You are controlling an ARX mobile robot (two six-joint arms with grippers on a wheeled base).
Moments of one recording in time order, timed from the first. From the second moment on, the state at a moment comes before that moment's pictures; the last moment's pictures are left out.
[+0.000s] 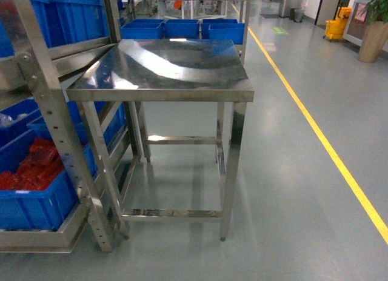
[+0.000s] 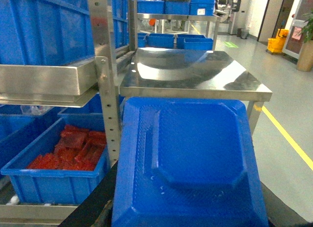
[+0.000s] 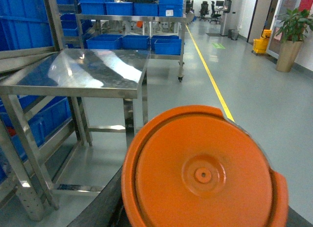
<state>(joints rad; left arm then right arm) 0.00 0.01 0.02 -0.01 0.00 0.00 0.00 0.00 0.01 -0.01 0.00 0.00</state>
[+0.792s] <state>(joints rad) 0.00 0.01 0.02 -0.01 0.00 0.00 0.00 0.00 0.01 -0.01 0.00 0.00</state>
